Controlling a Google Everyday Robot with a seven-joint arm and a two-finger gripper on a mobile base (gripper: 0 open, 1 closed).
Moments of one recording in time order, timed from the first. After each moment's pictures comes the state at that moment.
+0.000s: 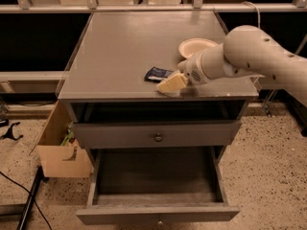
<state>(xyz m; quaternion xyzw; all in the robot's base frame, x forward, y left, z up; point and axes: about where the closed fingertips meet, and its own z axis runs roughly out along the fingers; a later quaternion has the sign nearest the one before) 0.662 -0.065 0.825 -0.43 0.79 0.15 0.40</state>
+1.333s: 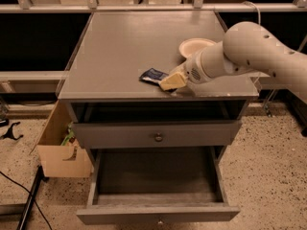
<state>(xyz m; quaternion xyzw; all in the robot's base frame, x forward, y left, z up) 0.658 -0.067 0.830 -0.42 0.81 0.15 0.39</state>
